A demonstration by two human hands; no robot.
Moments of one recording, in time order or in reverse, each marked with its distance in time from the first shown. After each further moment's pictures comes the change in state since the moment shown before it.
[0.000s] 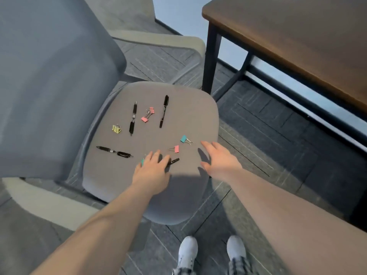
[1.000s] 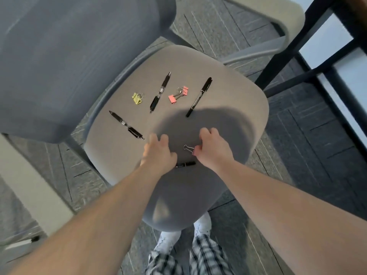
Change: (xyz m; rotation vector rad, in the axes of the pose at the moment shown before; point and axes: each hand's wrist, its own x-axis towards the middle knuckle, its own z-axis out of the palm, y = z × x) left_hand 0.081 -0.016 0.020 -0.472 0.071 -0.509; right_hand 0.130 -0.055 0.027 -0.105 -0.087 -0.271
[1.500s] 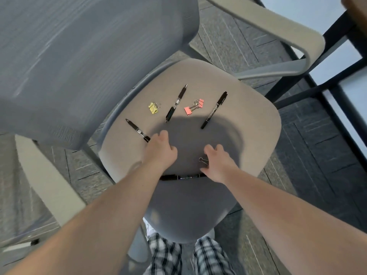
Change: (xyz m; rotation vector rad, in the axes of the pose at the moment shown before) left_hand 0.018 -0.021 -0.043 -0.106 0.149 0.004; right_hand 0.008 -0.016 0.009 -0.142 -0.234 0.028
